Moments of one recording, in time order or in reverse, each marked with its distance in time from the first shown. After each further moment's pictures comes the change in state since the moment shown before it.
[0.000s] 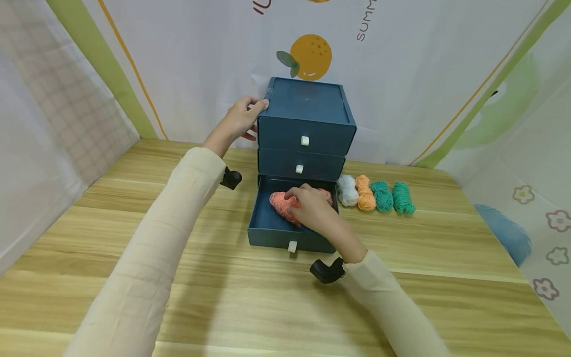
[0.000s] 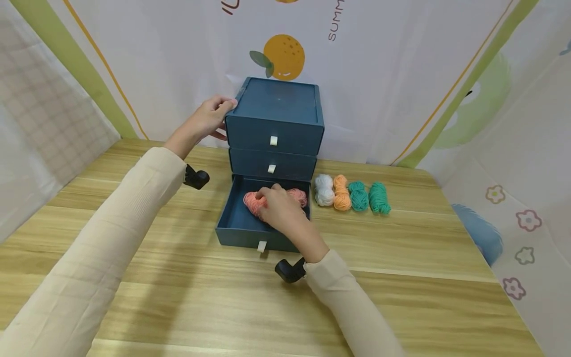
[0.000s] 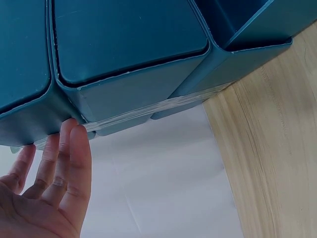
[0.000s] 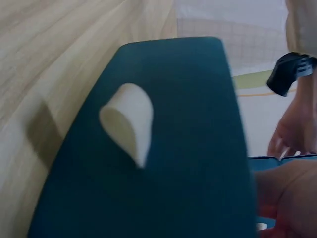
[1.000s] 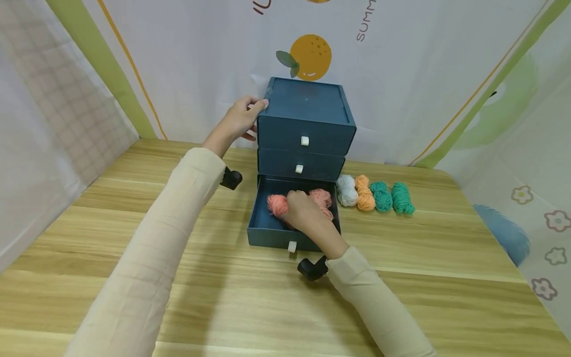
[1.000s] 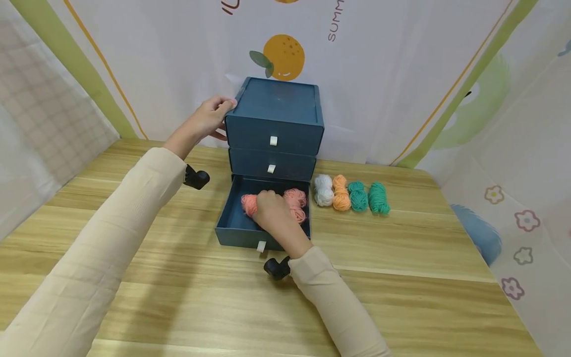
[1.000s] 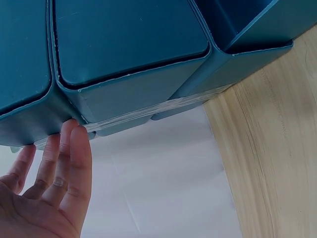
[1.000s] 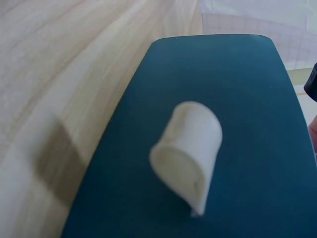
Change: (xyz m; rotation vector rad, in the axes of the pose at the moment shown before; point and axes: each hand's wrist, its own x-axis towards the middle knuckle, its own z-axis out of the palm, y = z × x) left_hand 0.000 -0.001 -0.001 -0.011 -0.004 0.001; right_hand 0.020 -0.010 0.019 -0.176 -0.047 0.127
